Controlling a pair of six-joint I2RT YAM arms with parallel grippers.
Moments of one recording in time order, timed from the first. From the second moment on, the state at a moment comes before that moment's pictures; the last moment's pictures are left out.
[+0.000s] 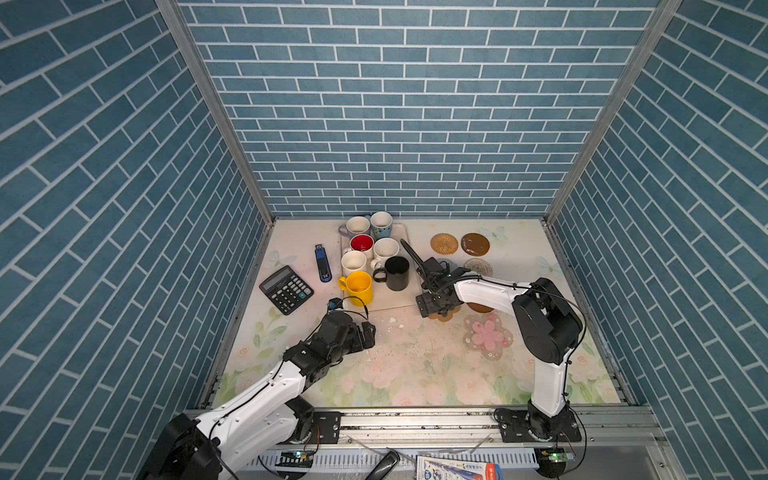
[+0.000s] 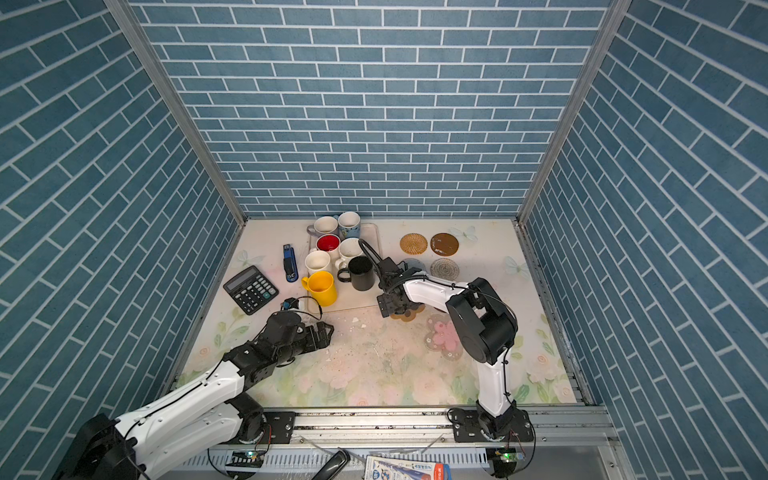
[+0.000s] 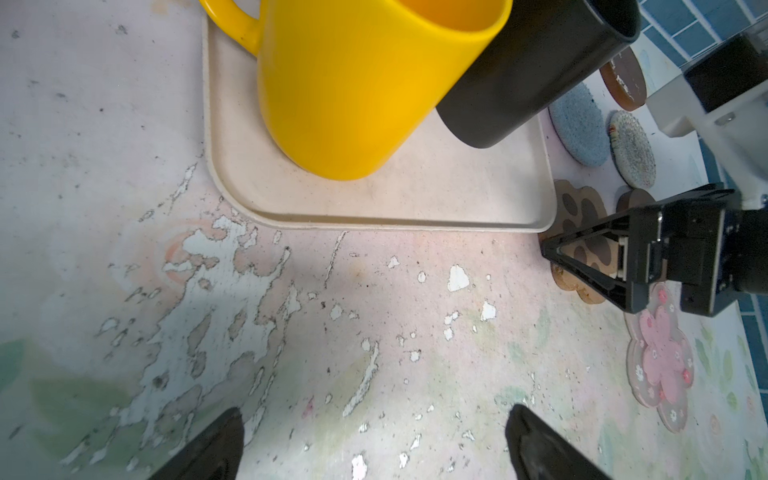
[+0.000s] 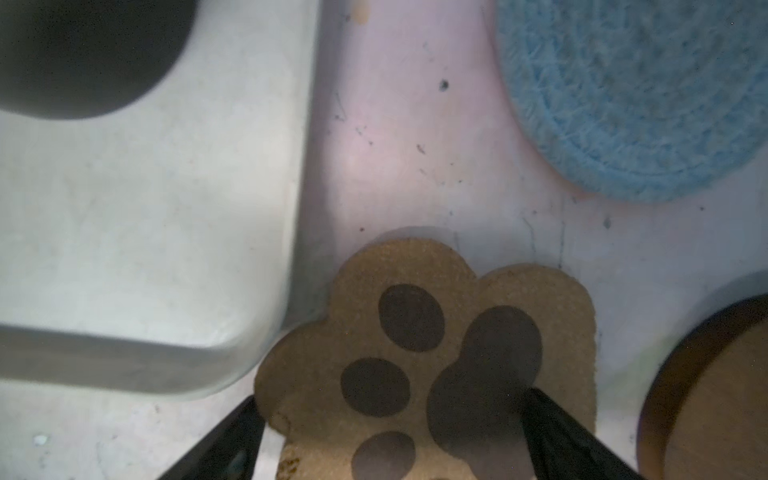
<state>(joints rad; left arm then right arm) -0.59 0.91 0.34 -0.22 -0.04 -0.75 0.73 1.95 1.30 -0.62 0.17 0.31</state>
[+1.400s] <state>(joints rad) -0.34 0.86 0.62 -0.46 -0.08 -0.73 0.48 2.11 1.74 -0.60 -0.32 0.28</state>
